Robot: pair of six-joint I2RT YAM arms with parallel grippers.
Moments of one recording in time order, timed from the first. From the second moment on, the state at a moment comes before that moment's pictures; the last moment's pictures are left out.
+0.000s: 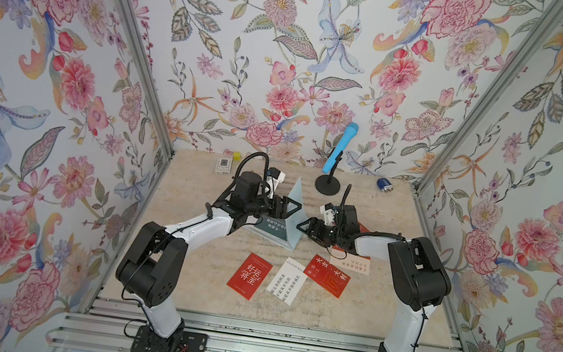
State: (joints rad) left arm -0.48 1.69 1.13 0.18 0.63 -0.51; right arm 0.37 1.94 1.02 0.17 -0.60 0.69
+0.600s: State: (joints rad) left arm -0.75 1.91 1.33 0.26 0.63 -0.56; right arm -0.01 1.48 0.67 0.12 -0.70 0.68
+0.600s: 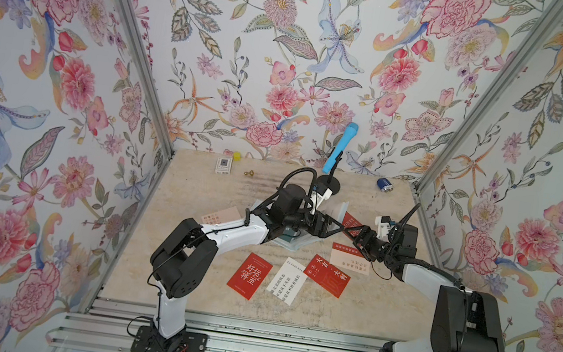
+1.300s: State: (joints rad) left arm -0.73 1.98 1.36 0.25 0.64 -0.55; right arm -0.19 1.28 0.59 -0.07 -0.72 0.61
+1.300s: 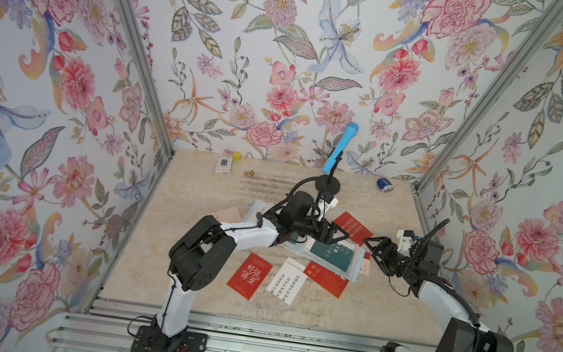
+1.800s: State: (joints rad) left arm -0.28 1.85 1.24 -0.13 0.35 -0.31; right arm -0.01 1.43 0.71 -0.20 -0.63 0.56
